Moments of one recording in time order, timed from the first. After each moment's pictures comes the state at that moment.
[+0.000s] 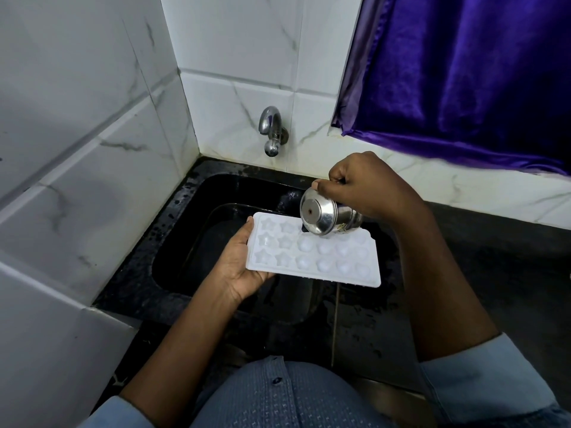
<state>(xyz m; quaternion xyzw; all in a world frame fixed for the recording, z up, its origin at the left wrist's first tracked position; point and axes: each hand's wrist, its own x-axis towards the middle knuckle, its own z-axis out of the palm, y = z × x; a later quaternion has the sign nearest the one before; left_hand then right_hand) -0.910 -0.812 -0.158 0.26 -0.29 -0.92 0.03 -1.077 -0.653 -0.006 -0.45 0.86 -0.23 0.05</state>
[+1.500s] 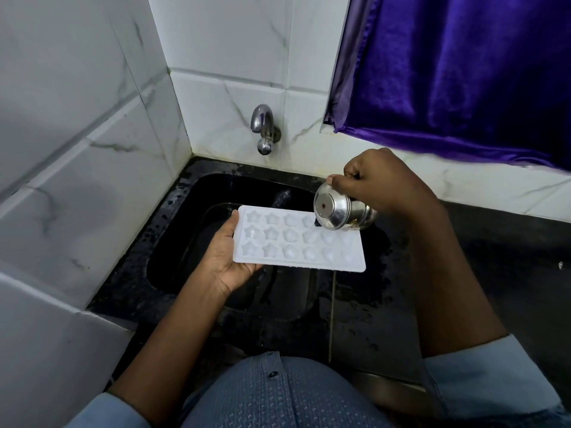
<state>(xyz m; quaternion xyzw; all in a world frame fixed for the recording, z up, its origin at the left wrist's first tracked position) -0.911 -0.826 -0.160 0.25 -0.27 -0.93 0.05 -1.087 -0.626 -0.004 -0.41 0.89 -0.21 0.03</state>
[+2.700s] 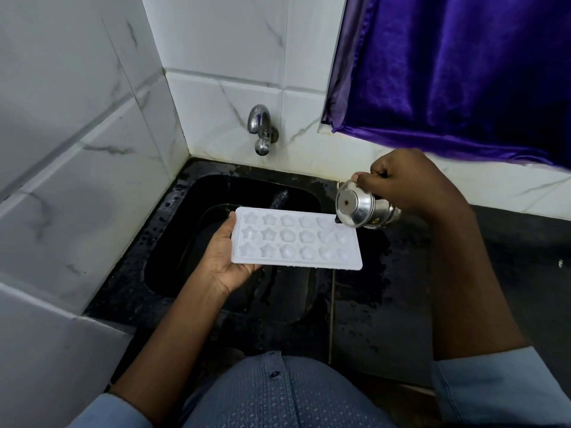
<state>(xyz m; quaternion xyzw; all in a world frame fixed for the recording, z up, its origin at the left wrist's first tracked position) -0.917 -0.829 -0.162 0.27 -0.27 -0.92 0.05 -1.108 -0.594 -0.002 -0.37 0.90 -0.22 0.01</state>
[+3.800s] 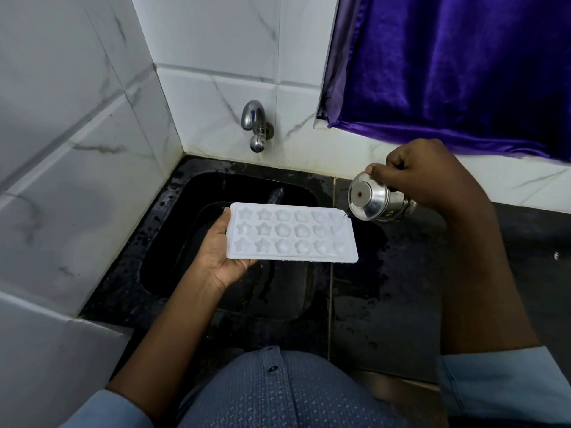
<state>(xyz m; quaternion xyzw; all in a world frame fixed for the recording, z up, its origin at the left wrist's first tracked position) -0.924 -0.836 -0.164 0.28 -0.29 -0.91 0.05 -1.116 -0.574 0.007 -0.37 0.90 -0.23 0.00</state>
